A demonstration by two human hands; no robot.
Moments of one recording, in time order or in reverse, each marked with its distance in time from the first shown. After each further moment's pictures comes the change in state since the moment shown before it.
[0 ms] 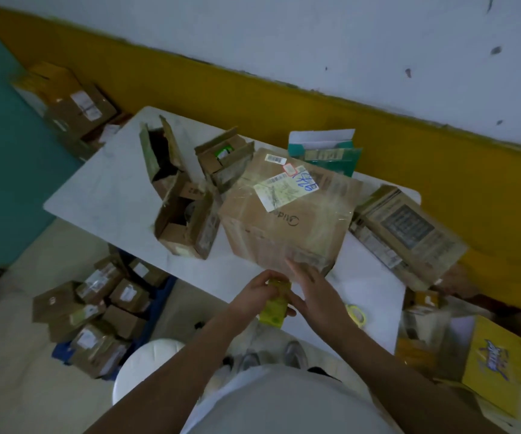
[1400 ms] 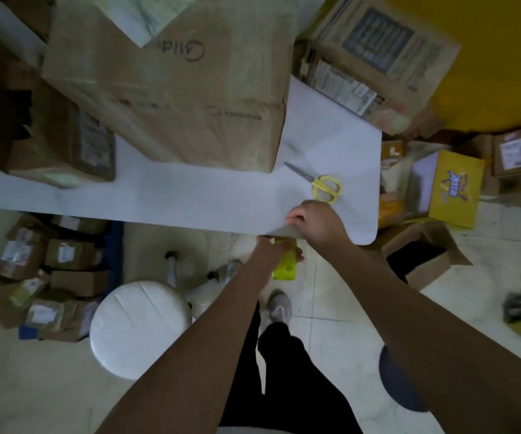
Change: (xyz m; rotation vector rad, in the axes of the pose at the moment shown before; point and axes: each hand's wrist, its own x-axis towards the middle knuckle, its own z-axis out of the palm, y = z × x) left_hand 0.088 -0.183 0.071 -0.130 0.100 -0.418; right_hand -0.086 0.131 0.110 0.085 -0.141 0.578
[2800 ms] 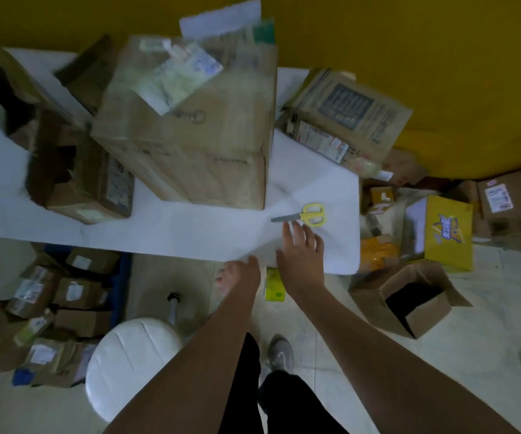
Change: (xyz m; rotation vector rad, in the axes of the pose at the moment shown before) left_hand -0.006 0.018 -0.016 0.821 0.637 0.091; right_hand -0.035 -0.030 0.015 -0.457 0.384 0.062
